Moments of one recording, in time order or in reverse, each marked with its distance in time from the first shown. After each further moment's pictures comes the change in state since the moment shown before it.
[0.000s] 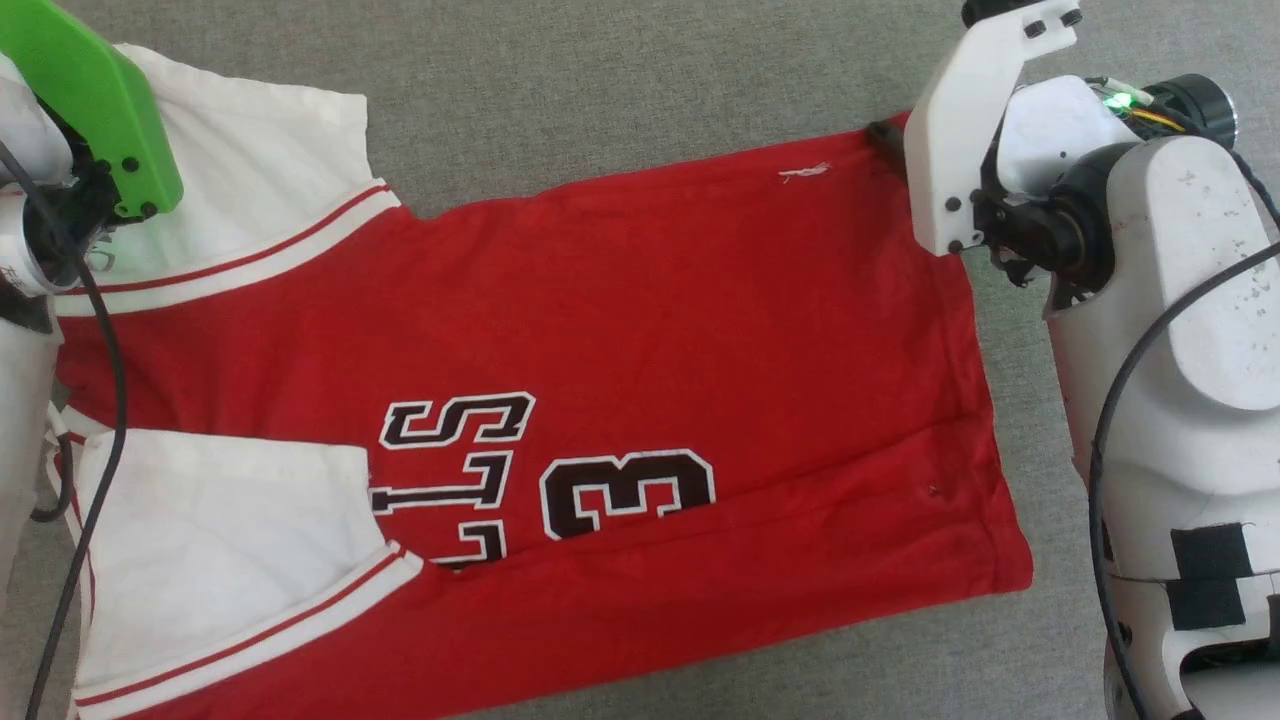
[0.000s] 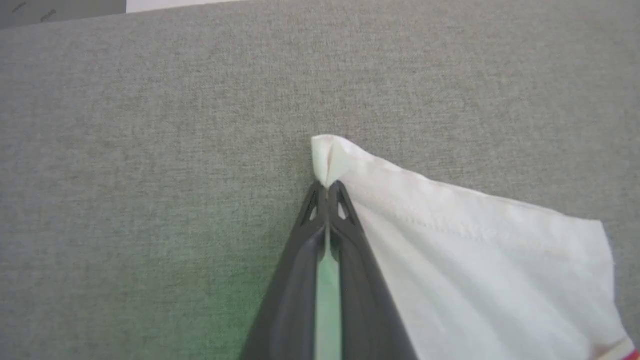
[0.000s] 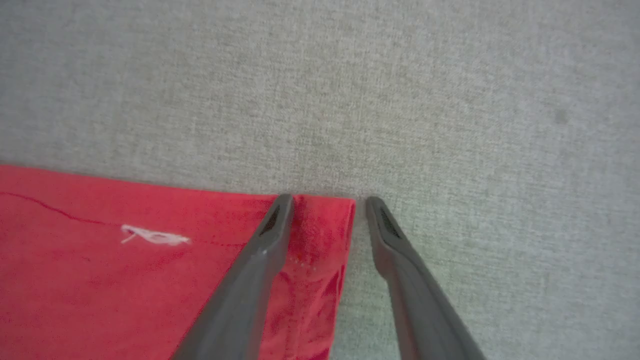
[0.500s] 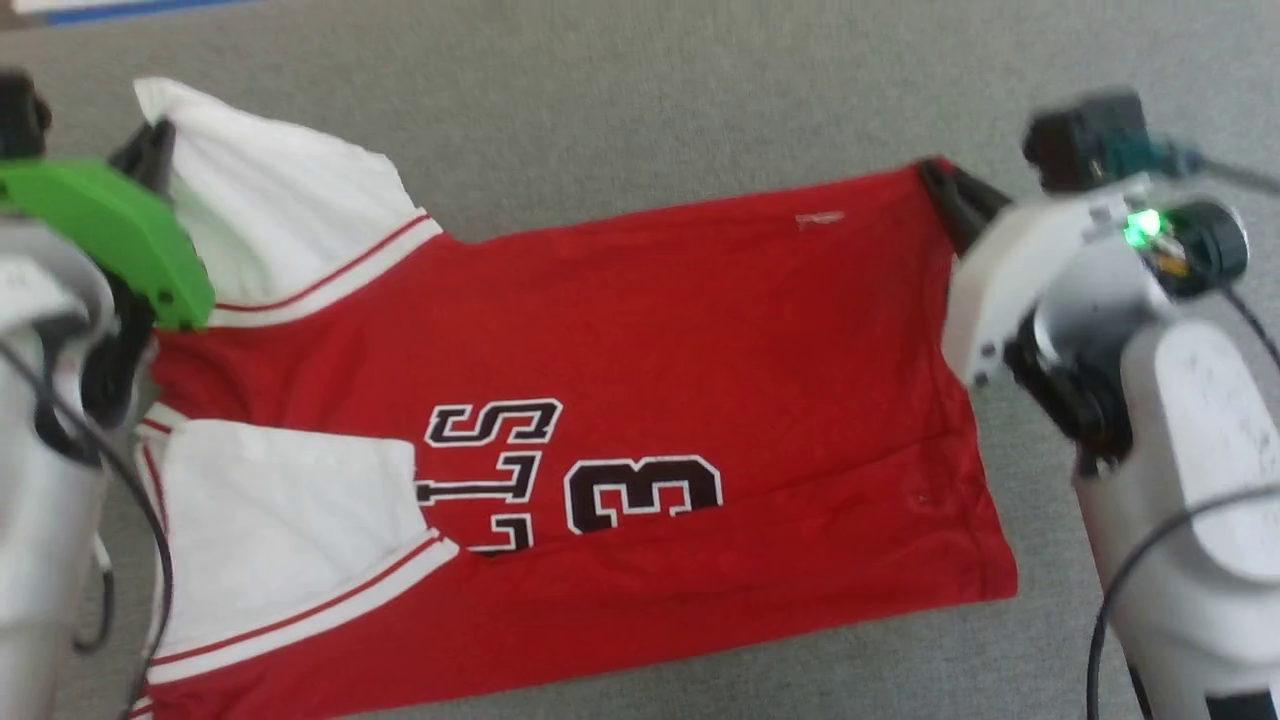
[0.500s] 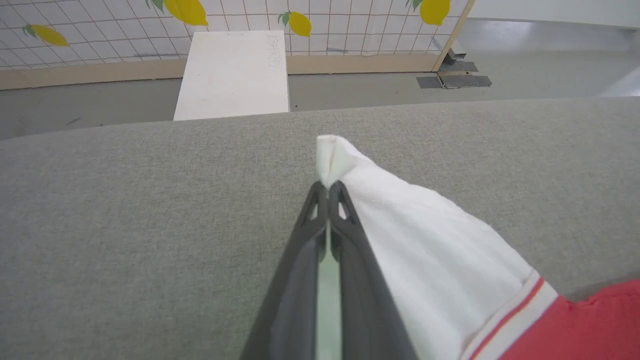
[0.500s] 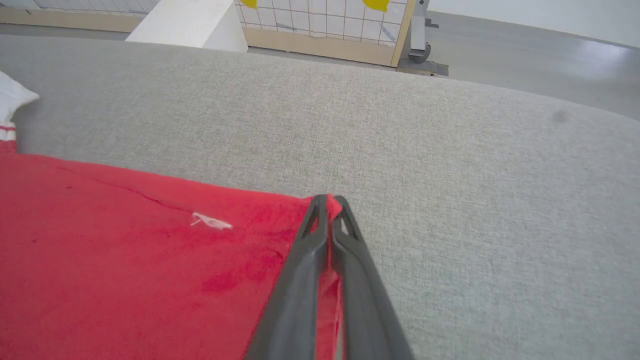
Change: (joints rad) left arm 0.228 -0.015 0.062 -0.051 -0.011 -0.115 -0.456; right arm 0.285 -0.090 0.043 -0.184 0.056 0.000 -0.480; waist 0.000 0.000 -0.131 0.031
